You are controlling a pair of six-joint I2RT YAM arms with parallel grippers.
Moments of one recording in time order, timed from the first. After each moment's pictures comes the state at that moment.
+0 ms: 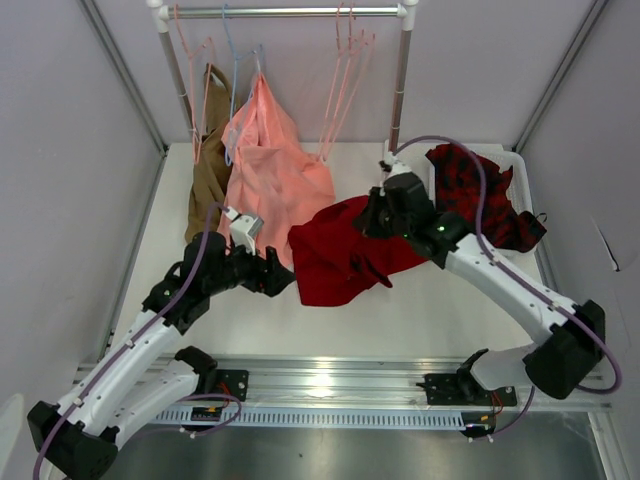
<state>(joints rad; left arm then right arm) -0.50 0.75 0.70 -0.43 0.30 -0.28 0.65 1.31 1.24 -0.48 0.06 0.61</state>
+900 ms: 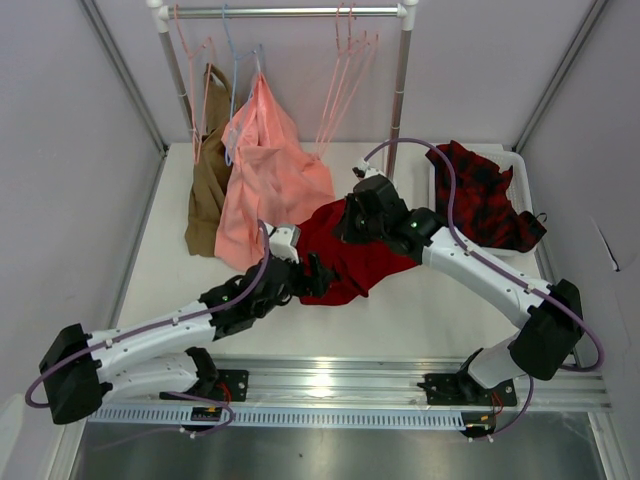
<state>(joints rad) -0.98 1.00 0.60 -0.01 -0.34 -0.59 0.79 1.48 1.34 -0.50 0.08 0.68</state>
